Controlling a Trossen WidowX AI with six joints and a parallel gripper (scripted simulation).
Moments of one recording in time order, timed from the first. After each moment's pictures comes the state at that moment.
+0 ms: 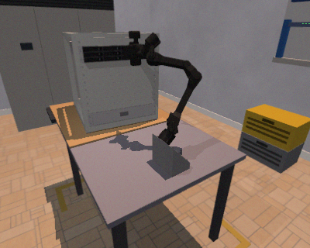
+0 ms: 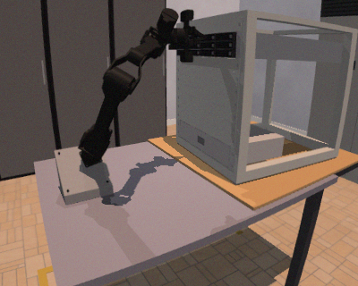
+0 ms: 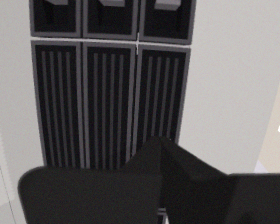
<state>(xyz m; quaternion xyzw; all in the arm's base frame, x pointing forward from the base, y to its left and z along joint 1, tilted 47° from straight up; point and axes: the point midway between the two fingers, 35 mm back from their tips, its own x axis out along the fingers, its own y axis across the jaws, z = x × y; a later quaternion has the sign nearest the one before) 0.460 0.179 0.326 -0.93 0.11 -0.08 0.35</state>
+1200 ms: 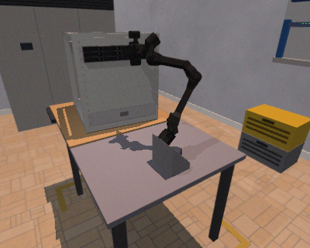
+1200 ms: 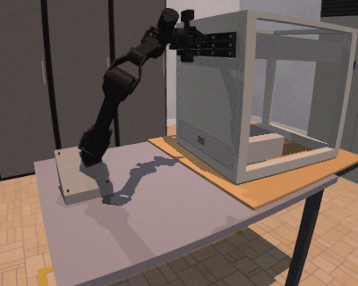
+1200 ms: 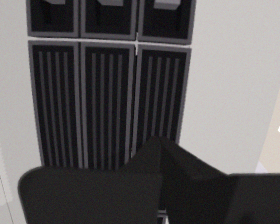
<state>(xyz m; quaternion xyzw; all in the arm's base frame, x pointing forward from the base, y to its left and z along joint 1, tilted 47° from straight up) 0.462 0.179 0.327 -0.93 0.11 -0.08 0.35</state>
